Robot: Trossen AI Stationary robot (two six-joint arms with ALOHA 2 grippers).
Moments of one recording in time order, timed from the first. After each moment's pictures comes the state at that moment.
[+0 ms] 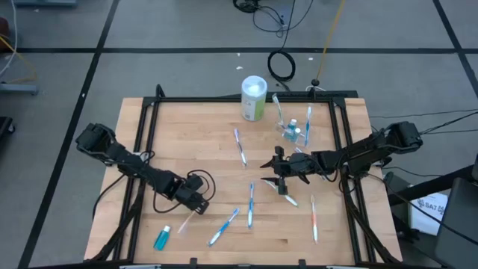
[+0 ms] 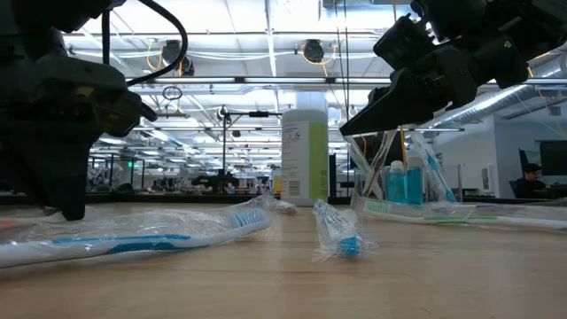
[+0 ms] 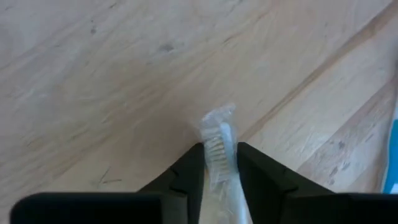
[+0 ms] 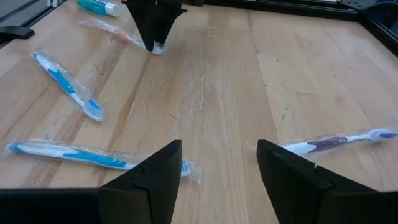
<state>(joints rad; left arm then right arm) -0.47 1.57 0.68 -0.30 -0.10 -1.40 0.13 1.40 0.50 0.48 0.10 -0.03</state>
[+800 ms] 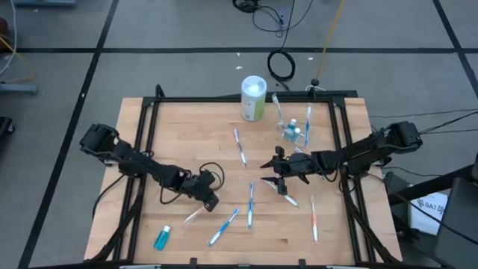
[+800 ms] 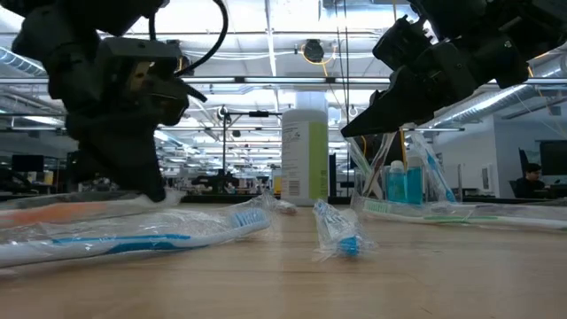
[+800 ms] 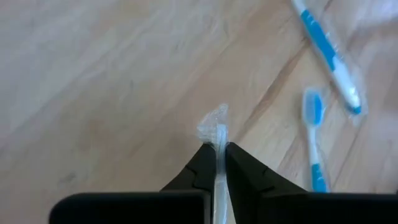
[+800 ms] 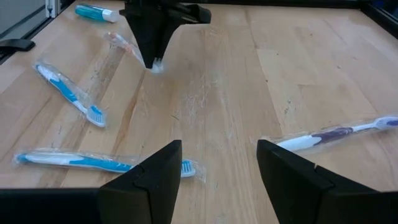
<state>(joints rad) -0.36 1.57 0.68 -0.01 -0.11 -1.12 0.13 1.40 0.50 0.48 0.10 0.04</state>
